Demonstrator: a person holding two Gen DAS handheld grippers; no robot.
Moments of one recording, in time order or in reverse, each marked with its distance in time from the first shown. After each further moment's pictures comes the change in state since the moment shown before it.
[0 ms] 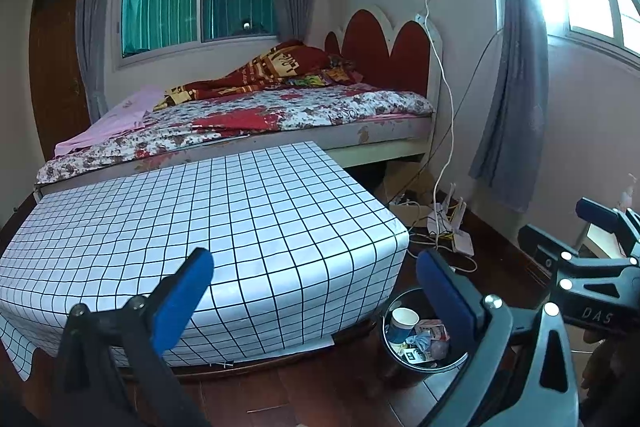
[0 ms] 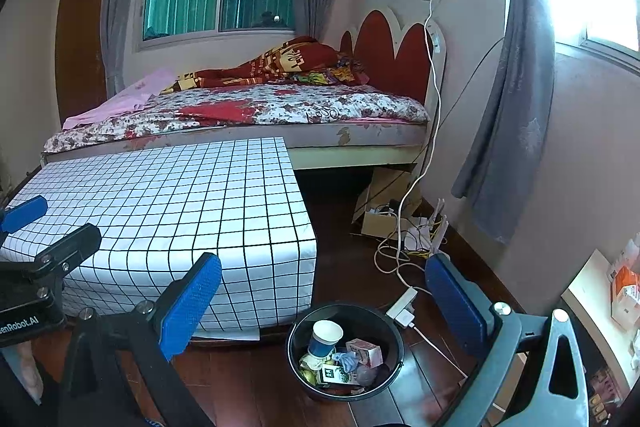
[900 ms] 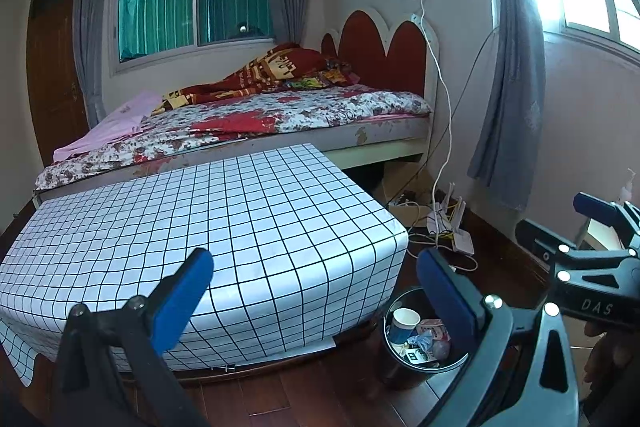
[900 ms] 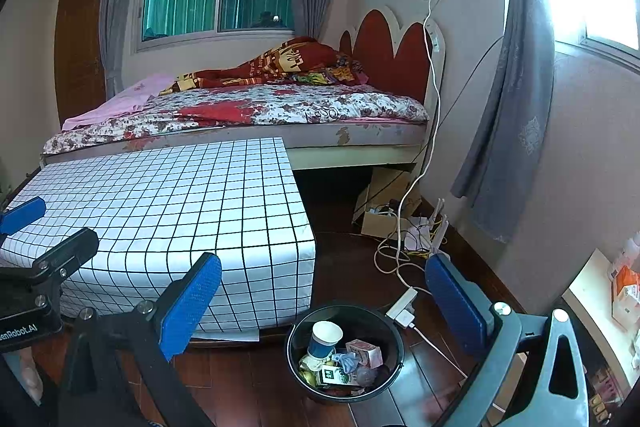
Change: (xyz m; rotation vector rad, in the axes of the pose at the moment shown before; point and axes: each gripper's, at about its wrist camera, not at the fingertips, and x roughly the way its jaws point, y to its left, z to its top) left arm 0.000 0.000 0.000 0.019 -0.007 -0.005; right arm 0.000 0.001 0.004 0.003 0.001 0.001
